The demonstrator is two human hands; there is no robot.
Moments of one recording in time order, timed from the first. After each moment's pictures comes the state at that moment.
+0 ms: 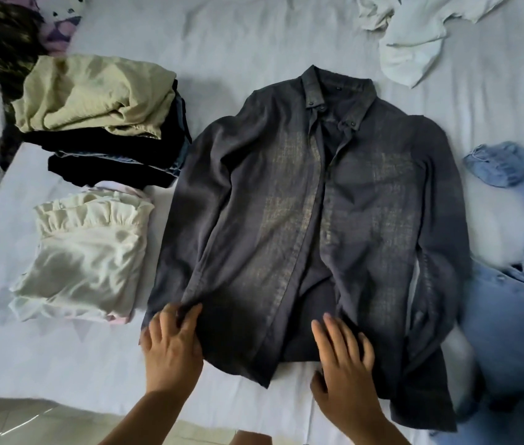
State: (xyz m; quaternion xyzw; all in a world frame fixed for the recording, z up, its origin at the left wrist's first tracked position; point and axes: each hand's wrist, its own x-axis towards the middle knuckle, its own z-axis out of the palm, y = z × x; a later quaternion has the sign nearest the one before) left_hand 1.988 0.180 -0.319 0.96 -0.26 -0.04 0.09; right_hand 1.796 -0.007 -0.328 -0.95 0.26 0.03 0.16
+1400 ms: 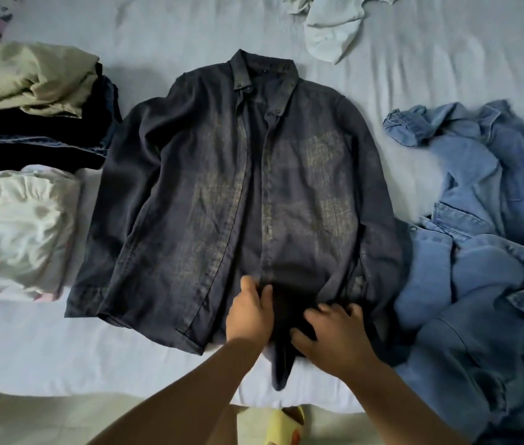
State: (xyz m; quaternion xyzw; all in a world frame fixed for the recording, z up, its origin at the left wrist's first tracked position) left_hand 1.845 0.005 -0.303 0.89 -0.12 -0.33 0.29; right_hand 1.728 -0.087 -0.299 -0.93 0.27 0.18 0.17
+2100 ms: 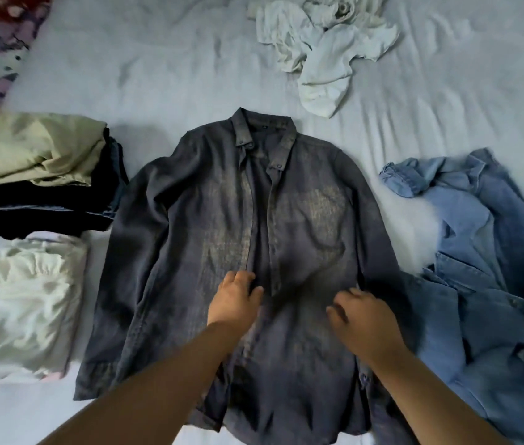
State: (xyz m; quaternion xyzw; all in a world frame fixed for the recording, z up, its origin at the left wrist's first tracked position) left_hand 1.975 -0.037 -0.295 0.88 -0.26 -0.33 0.20; right_hand 1.801 -0.168 -0.269 -0.92 0.36 0.07 0.15
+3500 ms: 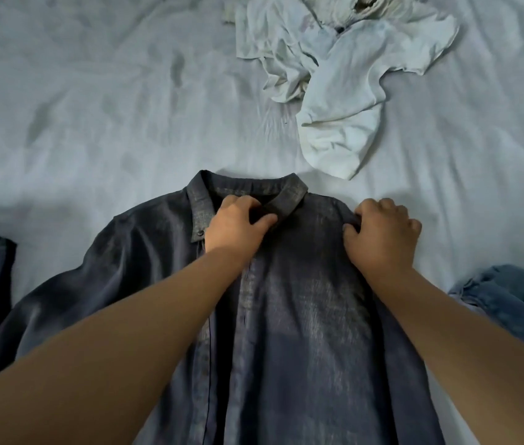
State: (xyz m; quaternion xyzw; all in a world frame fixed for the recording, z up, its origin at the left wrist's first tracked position) left_hand 2.202 -0.350 -0.376 0.91 -0.30 -0.18 0.24; right_hand 2.047 -0.475 -0.374 -0.87 0.48 0.00 0.08
